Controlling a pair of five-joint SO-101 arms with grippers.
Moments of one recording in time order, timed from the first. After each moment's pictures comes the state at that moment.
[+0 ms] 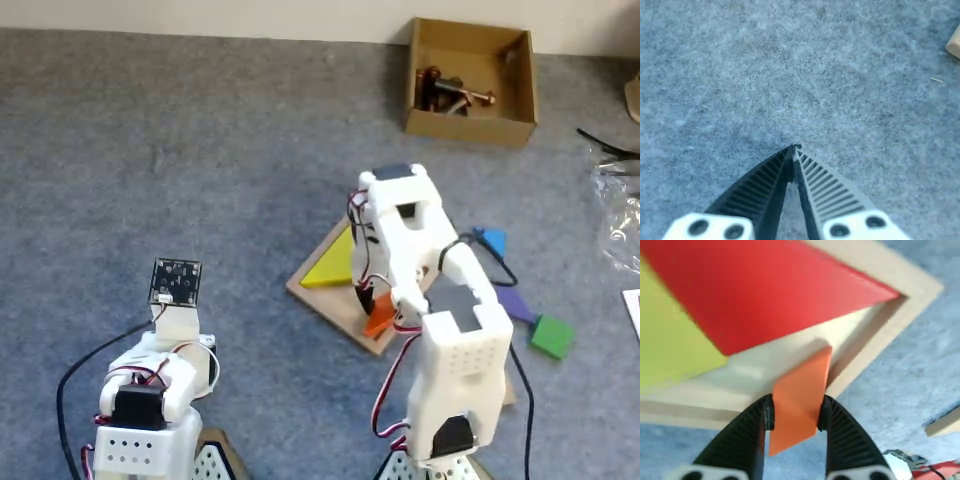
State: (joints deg) left arm -2.4 -103.6 96.0 76.0 5.5; right arm -15.5 24.4 3.1 90.7 -20.9
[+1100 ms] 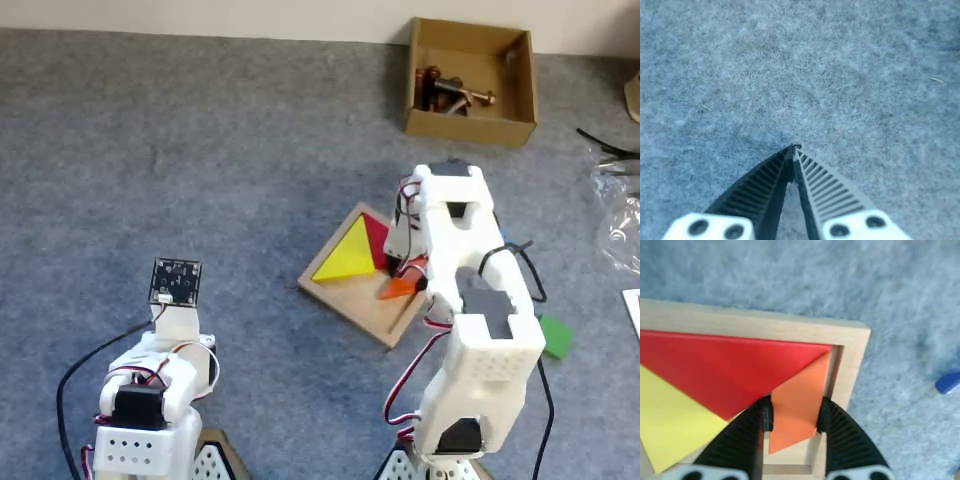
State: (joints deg) left arm -2.4 -103.6 96.0 76.0 5.5; right arm -3.1 22.9 4.4 77.1 -26.2
